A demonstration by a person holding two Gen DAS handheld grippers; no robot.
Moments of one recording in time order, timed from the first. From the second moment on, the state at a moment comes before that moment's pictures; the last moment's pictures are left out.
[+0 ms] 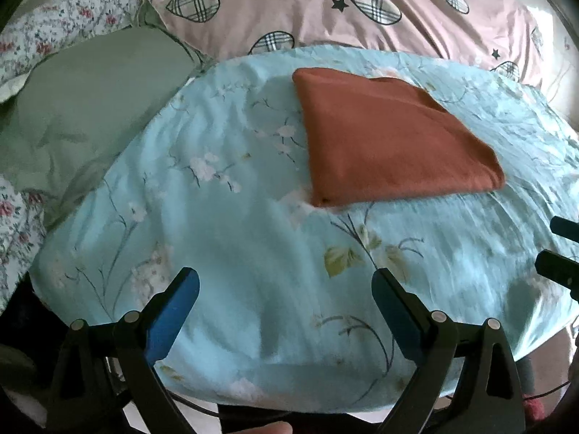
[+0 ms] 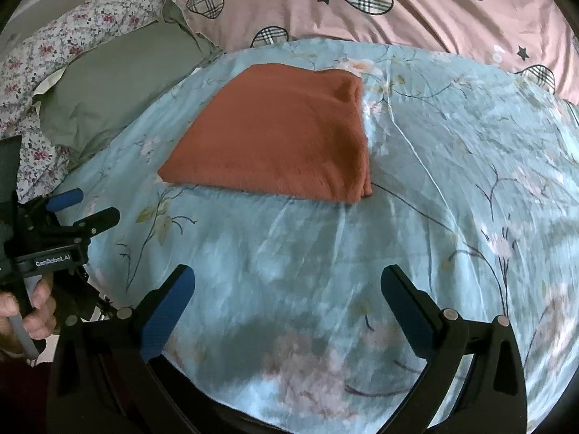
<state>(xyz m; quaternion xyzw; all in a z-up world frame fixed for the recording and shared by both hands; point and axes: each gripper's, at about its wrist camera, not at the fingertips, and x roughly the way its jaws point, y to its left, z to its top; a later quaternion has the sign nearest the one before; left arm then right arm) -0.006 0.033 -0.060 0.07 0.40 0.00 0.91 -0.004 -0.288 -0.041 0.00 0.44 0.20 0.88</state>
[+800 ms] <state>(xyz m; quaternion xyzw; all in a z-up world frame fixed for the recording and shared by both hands) 0.031 0.015 -0.044 0.06 0.39 0.01 0.92 0.040 -0.267 -0.020 -0.01 0.42 0.21 0.88</state>
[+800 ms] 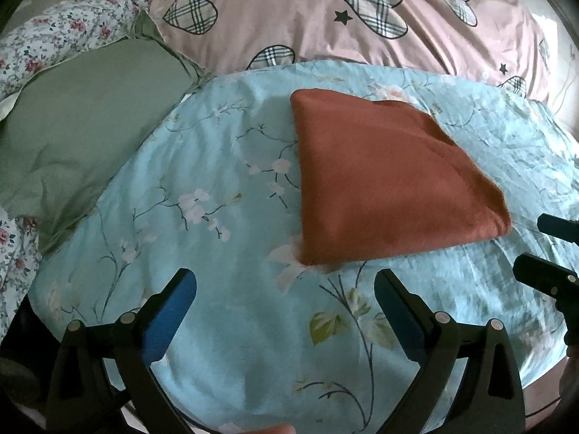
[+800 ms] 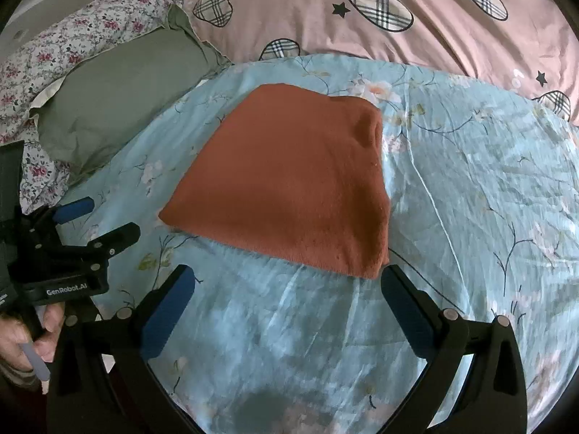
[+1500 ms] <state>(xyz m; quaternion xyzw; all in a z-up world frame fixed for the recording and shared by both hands) 0.039 0.008 -0.023 0.07 0.38 0.01 0.92 0.057 -0.268 0.001 -0.01 0.41 0.21 0.89</state>
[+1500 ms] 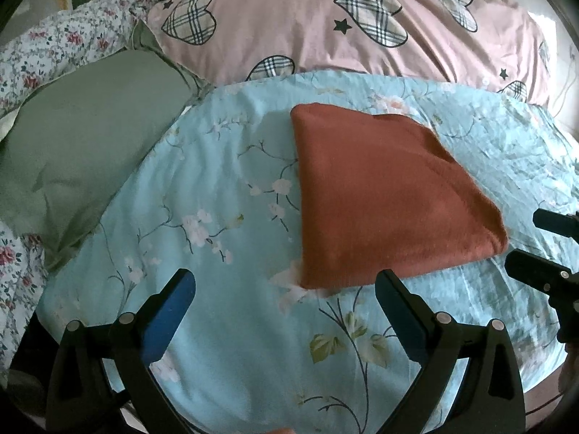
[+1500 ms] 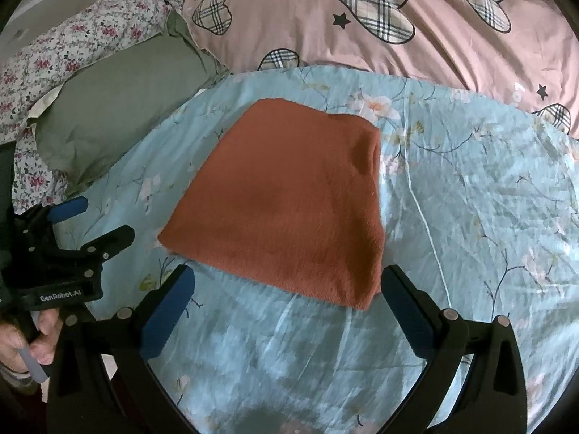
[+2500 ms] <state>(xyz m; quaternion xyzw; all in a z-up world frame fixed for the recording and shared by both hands) 0.037 0.010 -0.013 0.06 0.37 0.01 0.93 0.049 -0.267 0.001 0.01 0.41 0.21 0.89</state>
